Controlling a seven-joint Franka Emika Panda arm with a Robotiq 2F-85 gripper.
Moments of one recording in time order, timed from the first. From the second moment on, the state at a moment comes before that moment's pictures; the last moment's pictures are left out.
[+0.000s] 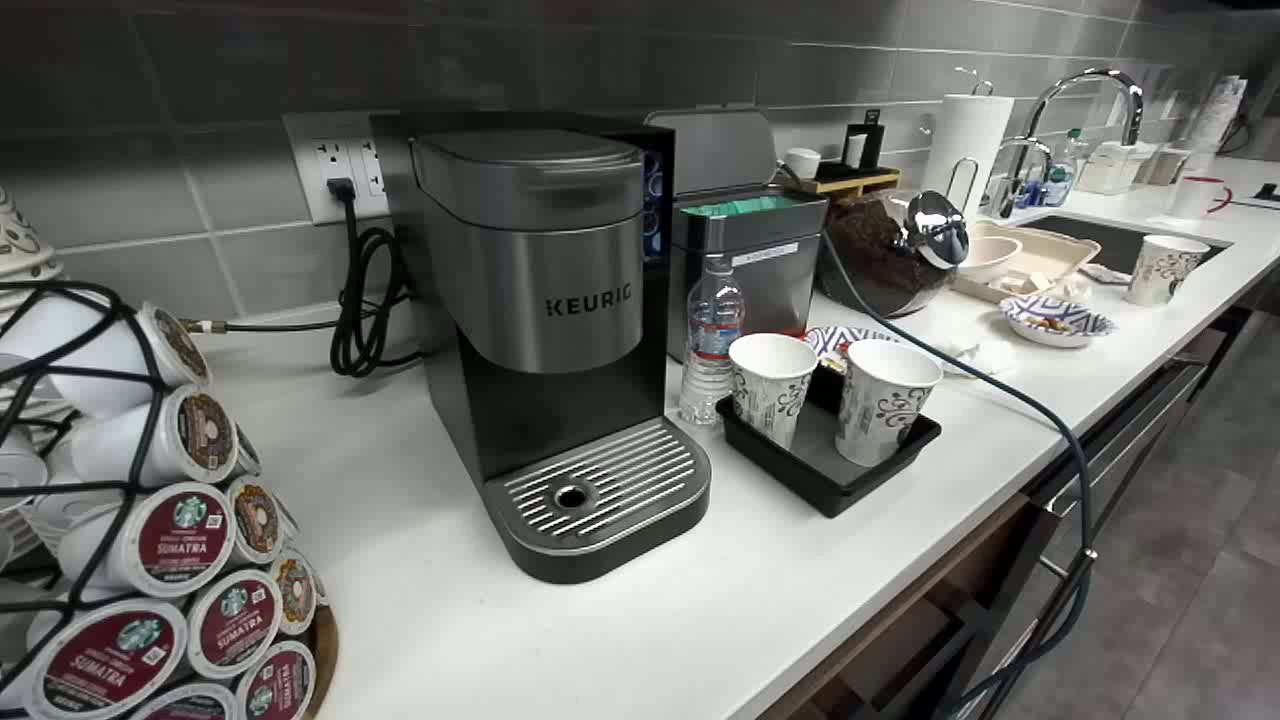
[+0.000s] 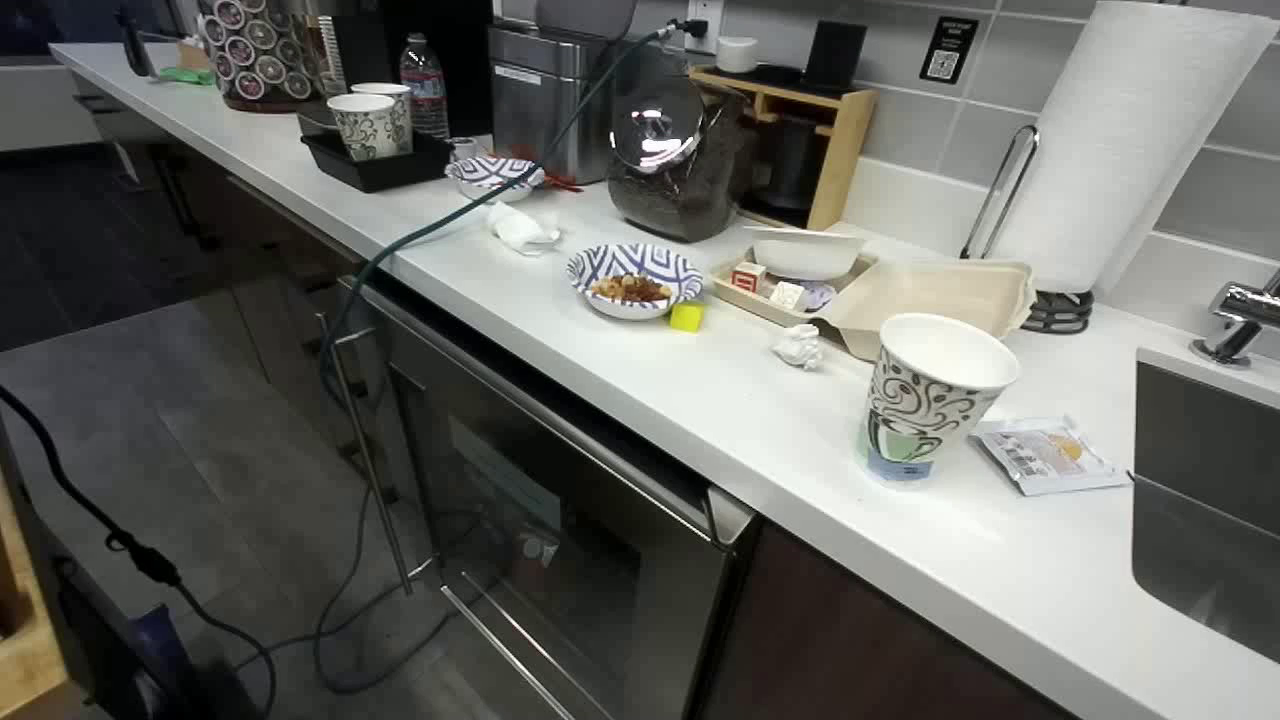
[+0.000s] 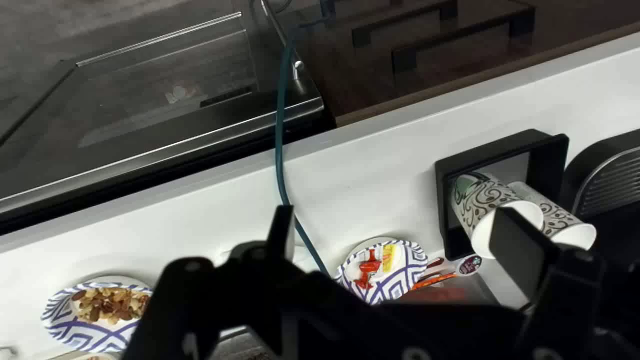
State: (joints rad) arm -0.06 -0.95 -0.09 -2.75 0.11 2.11 0.07
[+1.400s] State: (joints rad) arm 0.08 -0.61 0.09 -2.54 0.15 2.15 0.11
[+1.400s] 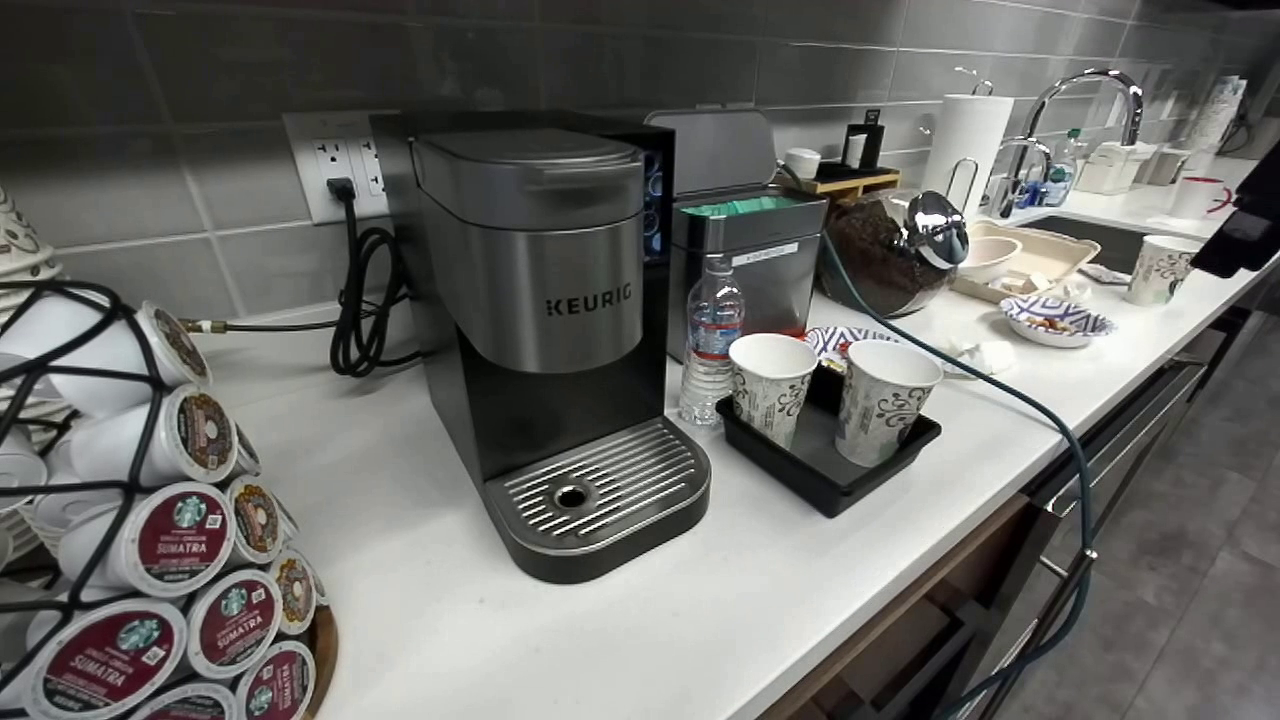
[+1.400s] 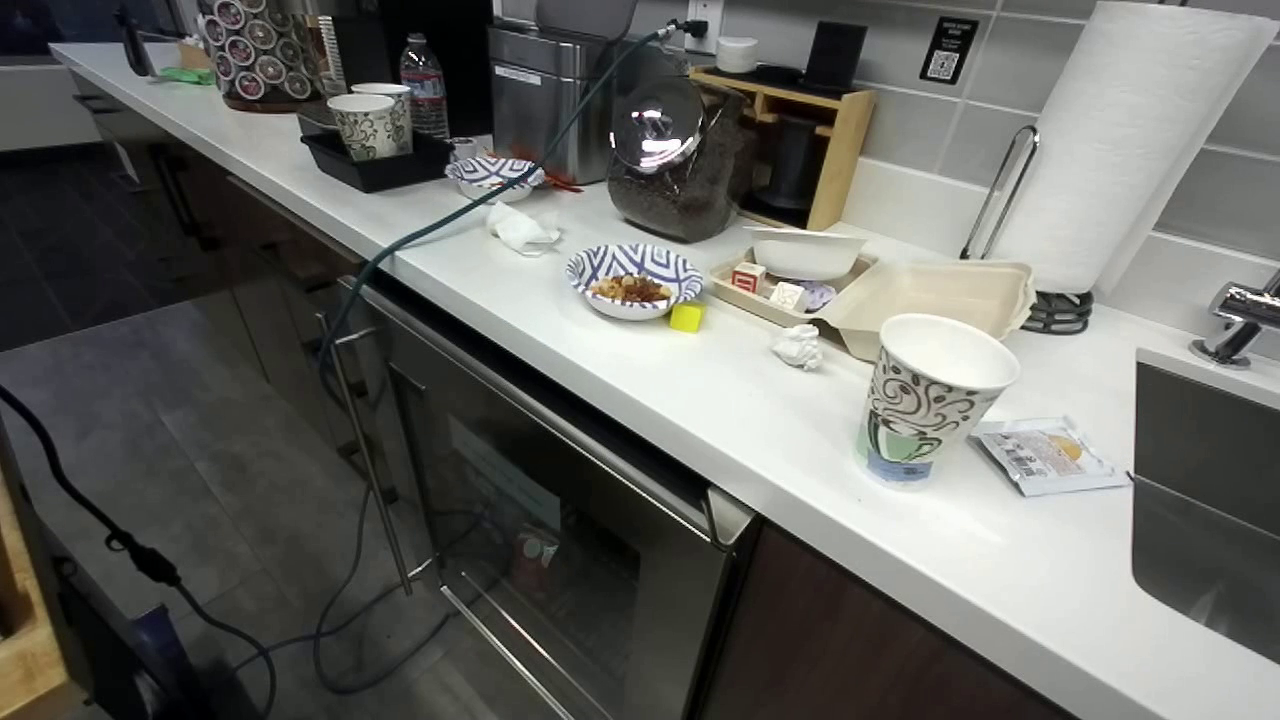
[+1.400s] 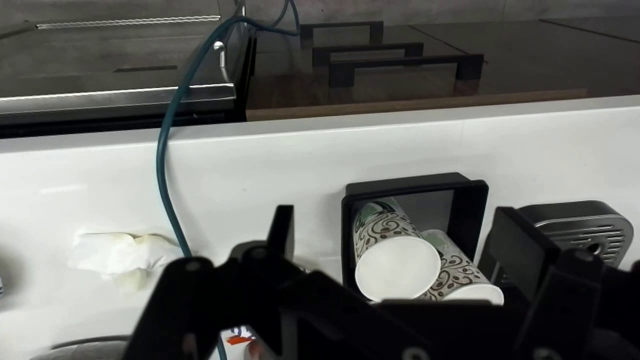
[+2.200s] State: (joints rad) arm 0.14 -0.45 0.10 -2.36 0.11 2.19 -0.05
